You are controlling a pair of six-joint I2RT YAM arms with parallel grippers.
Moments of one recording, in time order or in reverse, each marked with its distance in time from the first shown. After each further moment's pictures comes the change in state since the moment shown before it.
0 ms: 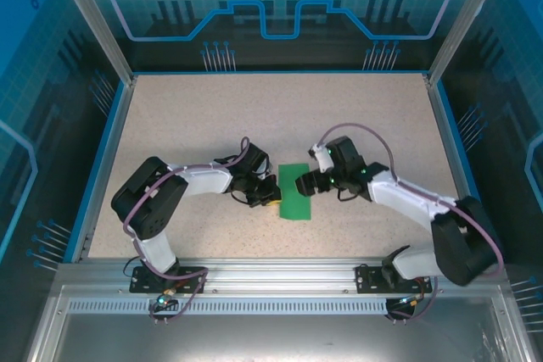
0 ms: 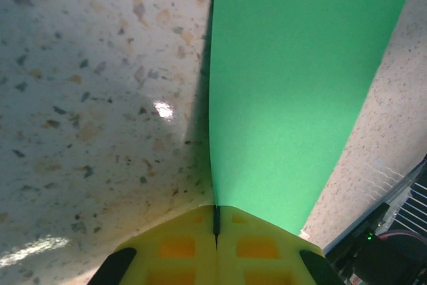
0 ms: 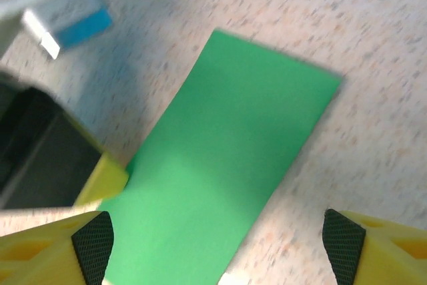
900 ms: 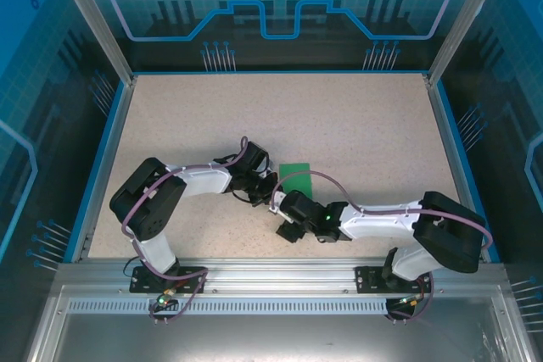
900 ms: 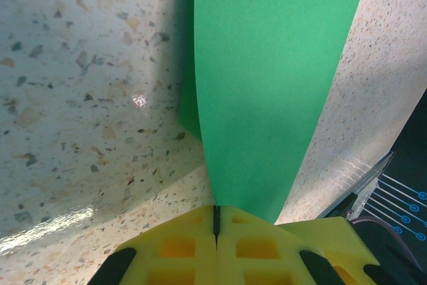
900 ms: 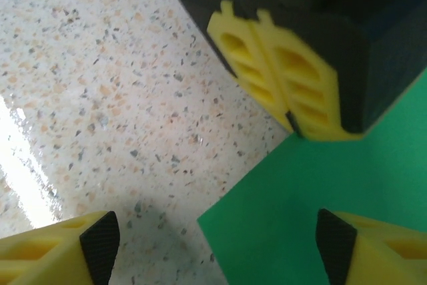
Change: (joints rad) left arm 0.000 -0.009 0.000 0.035 0.051 -0.051; right arm 0.548 0.134 -0.071 0.127 0.480 -0.187
